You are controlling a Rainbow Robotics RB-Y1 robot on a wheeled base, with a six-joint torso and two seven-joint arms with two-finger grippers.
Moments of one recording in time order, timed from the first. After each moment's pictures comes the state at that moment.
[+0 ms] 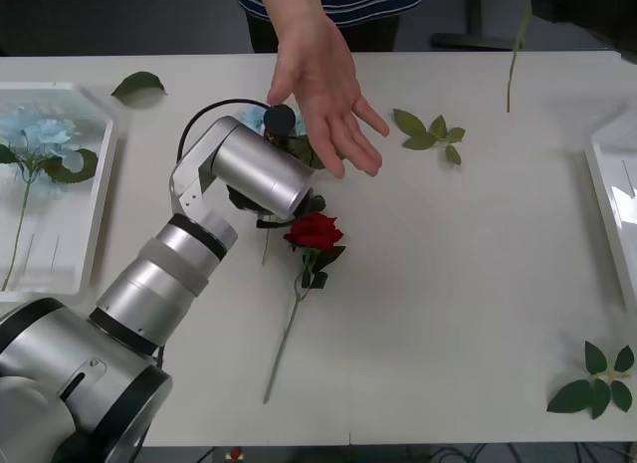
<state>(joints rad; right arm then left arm) -0.47 -0.73 -0.07 -2.14 -0.76 0.94 1.15 -0.74 0.08 -0.34 -1.17 0.01 1.26 -1.08</state>
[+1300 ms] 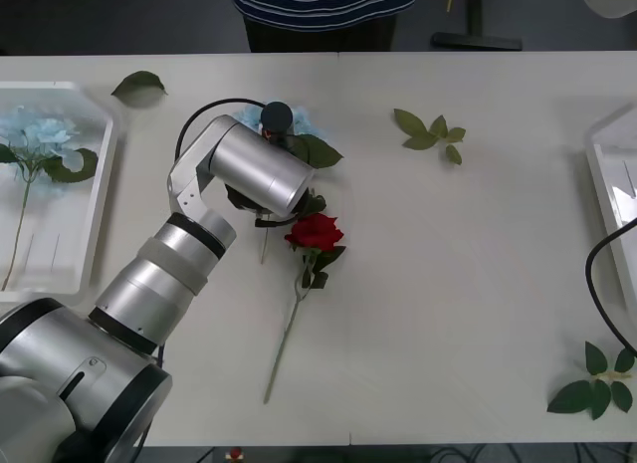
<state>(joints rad) -0.91 -0.62 0.14 -1.65 -0.43 0.89 0.96 -0.74 0.08 -0.33 -1.17 0.01 1.26 -1.08</state>
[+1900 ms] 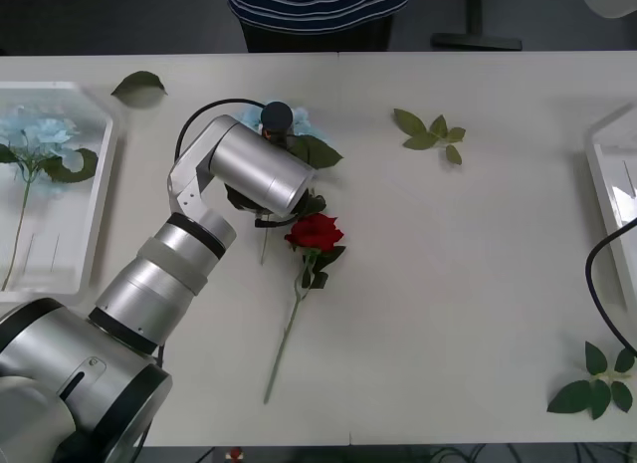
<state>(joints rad) -0.91 -0.62 0.14 -1.65 -0.43 0.89 0.96 -0.74 0.08 -0.33 -1.17 0.01 1.26 -1.08</state>
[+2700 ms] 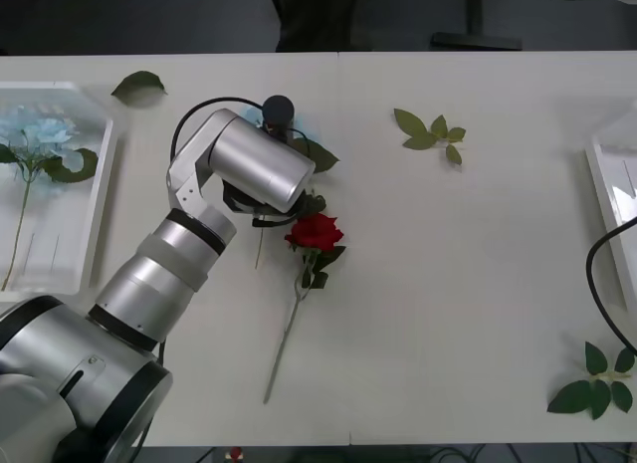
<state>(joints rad) -0.91 -0.62 0.09 -1.71 -0.61 1.10 0.96 -0.75 0.08 -0.32 -1.19 0.01 1.36 -1.08</state>
